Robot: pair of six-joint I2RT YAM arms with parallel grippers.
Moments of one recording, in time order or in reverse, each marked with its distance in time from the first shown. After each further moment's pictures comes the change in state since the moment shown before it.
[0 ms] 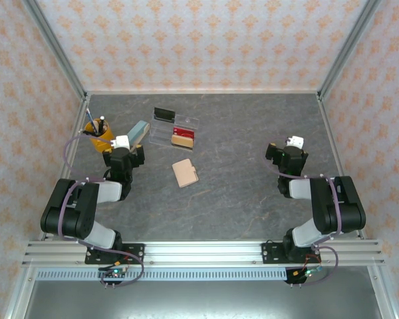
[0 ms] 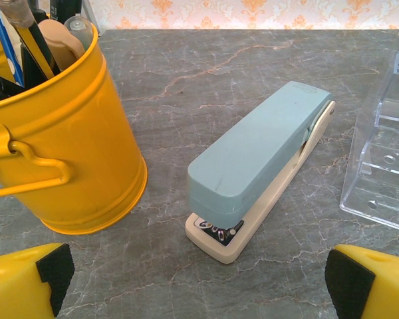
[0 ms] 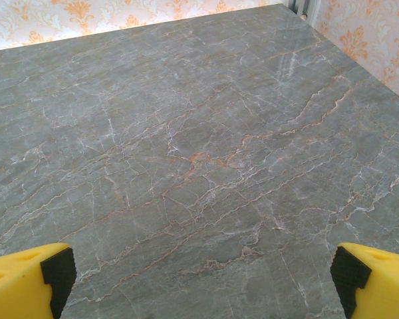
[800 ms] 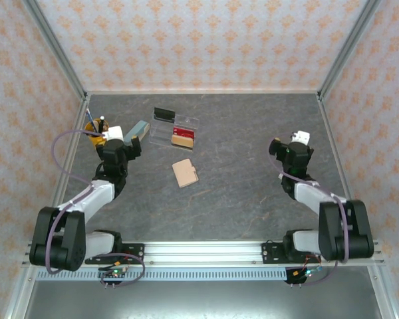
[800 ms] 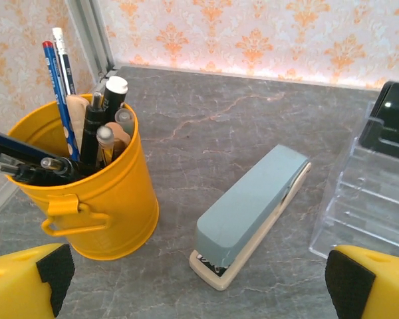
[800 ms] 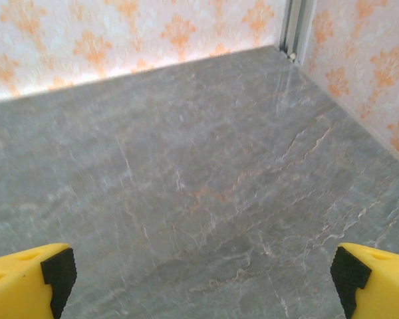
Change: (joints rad) left arm 0.000 -0.277 0.128 -0.381 0.000 -0.075; right arm 0.000 -0.264 0.061 -0.264 0.005 0.024
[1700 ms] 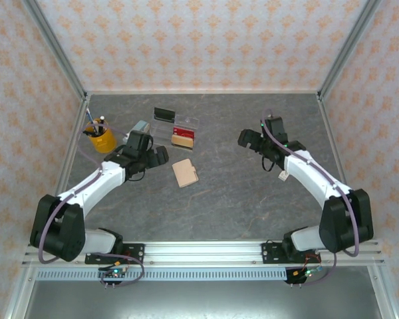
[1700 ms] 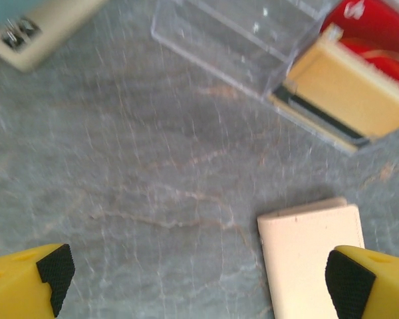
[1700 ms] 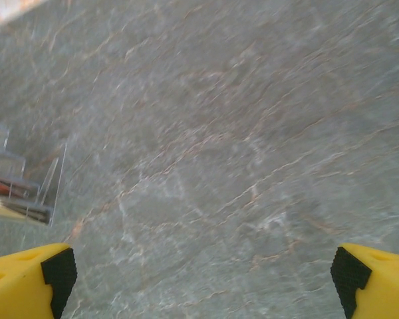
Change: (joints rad) left arm -0.224 0.127 0.306 -0.737 0.286 -0.464; right arm 0.274 0.137 0.516 -0.826 -0.235 0.386
